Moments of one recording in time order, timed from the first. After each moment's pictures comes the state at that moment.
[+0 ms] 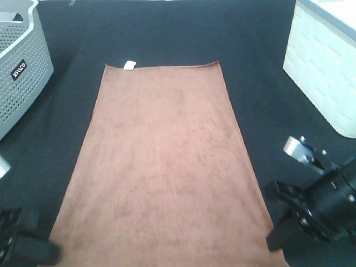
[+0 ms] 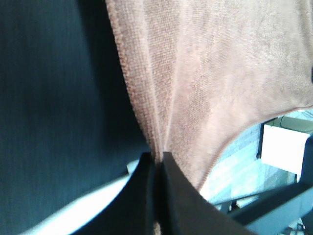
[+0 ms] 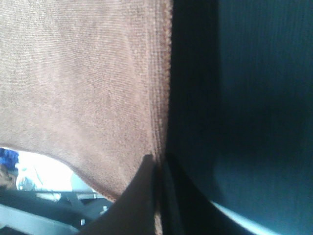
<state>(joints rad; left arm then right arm) -0.09 1.48 -0.26 -1.32 0.66 0.98 0.14 1.64 -0.46 0.90 0.67 -0.58</state>
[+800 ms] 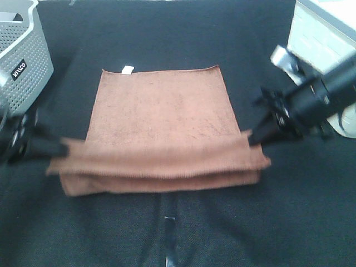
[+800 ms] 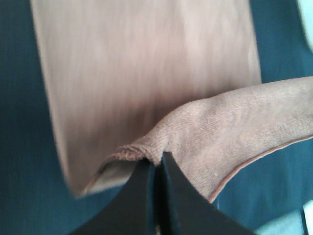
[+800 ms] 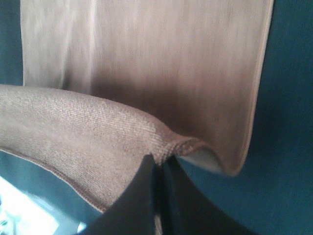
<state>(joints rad) -0.09 1.52 -0.63 -1.28 0.54 0.90 0.14 1.72 -0.97 0.74 0.75 -0.46</state>
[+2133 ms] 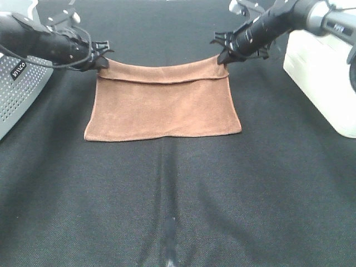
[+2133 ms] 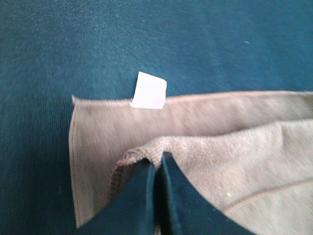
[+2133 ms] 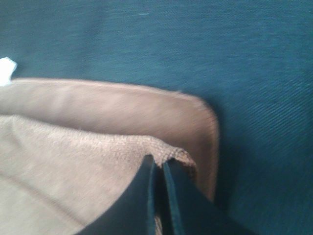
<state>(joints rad) -0.09 2.47 -1.91 -1.01 0.39 0.68 0.14 2.63 -2.36 0.50 0.74 -0.25</state>
